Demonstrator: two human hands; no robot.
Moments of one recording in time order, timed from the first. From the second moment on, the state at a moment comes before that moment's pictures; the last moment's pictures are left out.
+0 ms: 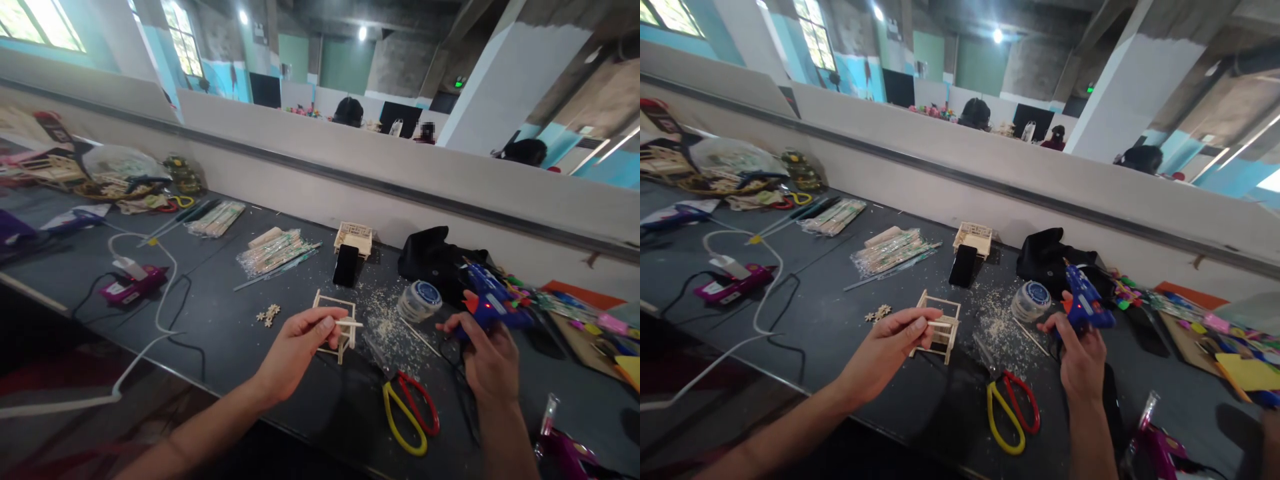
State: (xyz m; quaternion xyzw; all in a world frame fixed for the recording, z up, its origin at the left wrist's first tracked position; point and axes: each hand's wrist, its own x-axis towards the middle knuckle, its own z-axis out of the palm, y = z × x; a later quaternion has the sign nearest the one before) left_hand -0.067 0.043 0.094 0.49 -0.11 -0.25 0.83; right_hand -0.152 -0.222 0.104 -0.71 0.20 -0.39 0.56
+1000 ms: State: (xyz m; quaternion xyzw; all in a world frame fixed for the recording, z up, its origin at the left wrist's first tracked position) left_hand -0.081 0.056 0.090 0.62 -0.21 -0.25 0.72; right_hand -0.230 -0.131 0.077 -0.68 0.20 -0.19 0.68
